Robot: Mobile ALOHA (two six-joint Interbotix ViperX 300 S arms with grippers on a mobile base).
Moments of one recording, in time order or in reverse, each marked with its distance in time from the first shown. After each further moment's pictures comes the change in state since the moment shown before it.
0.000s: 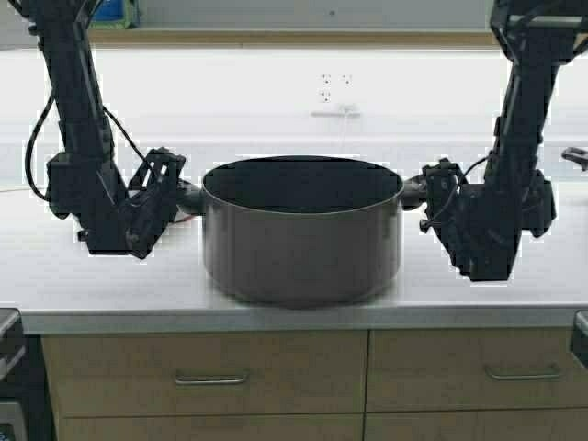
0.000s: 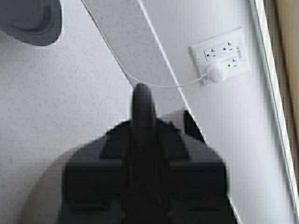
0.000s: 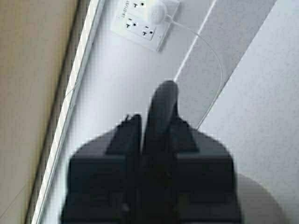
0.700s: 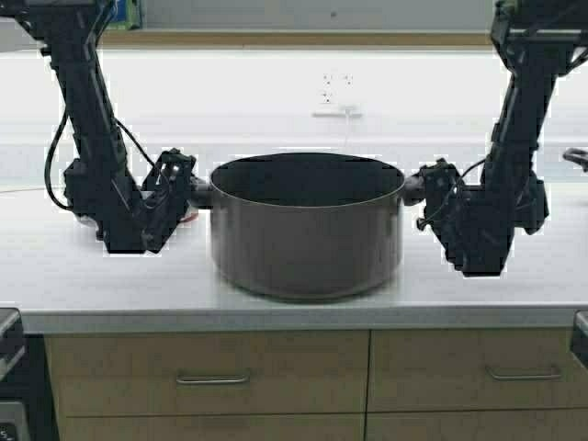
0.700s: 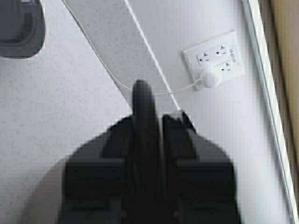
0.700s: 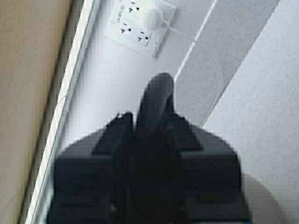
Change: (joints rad) left arm 0.011 0.086 -0.190 0.018 0.094 -0.008; right arm -0.023 0.048 -0.130 -0.002 0.091 -0.011
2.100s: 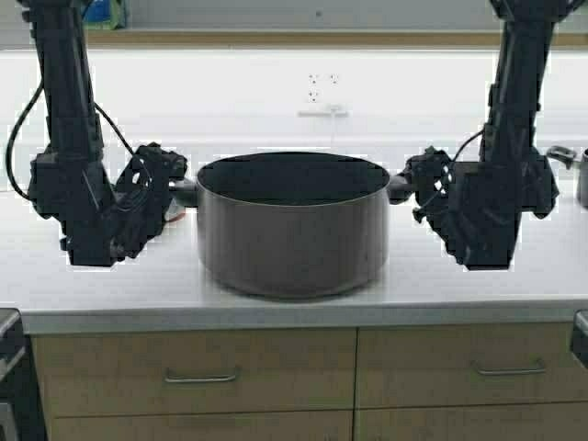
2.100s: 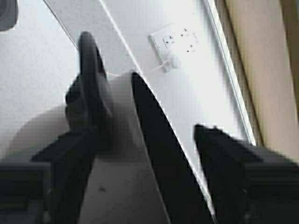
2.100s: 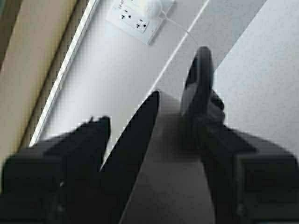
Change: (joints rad) left arm -0.031 -0.098 0.281 -0.012 -0.278 0.005; right arm 0.094 -0.164 0.288 0.078 -0.075 -0.104
